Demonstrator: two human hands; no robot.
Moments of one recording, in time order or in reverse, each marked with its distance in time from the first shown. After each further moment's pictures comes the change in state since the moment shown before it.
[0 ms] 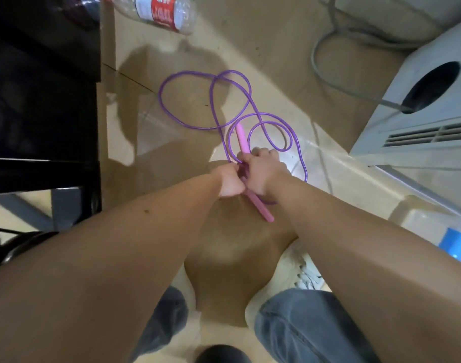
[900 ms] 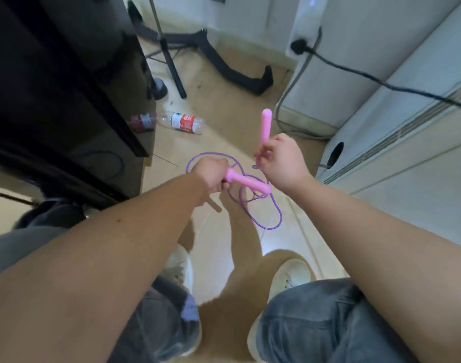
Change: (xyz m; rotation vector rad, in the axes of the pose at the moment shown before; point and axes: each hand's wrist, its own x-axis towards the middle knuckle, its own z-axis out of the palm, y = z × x) left_hand -0.187 0.053 -0.102 -0.733 0.346 0.123; right_hand -0.188 -0.049 -0.147 0.281 0.792 -0.220
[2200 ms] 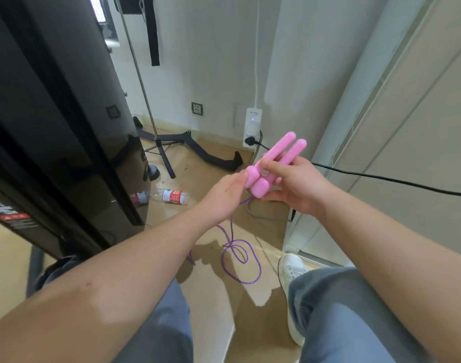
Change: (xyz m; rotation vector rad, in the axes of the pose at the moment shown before) left_hand -0.168 0.096 0.024 0.284 -0.048 0.858; right_hand -0.097 -0.086 -0.195 1.003 -0.048 0.166
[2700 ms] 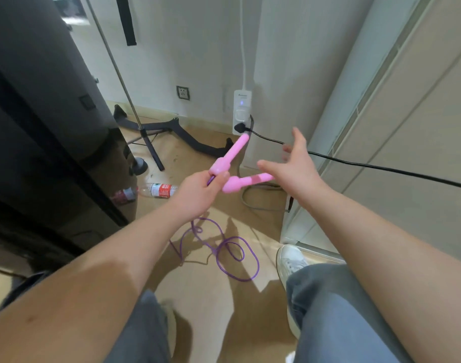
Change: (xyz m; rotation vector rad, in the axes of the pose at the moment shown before) left_hand 0.035 -0.040 -0.011 0.272 -0.013 -0.136; right_hand 0.055 0.036 -0.033 -0.448 0.326 -0.072
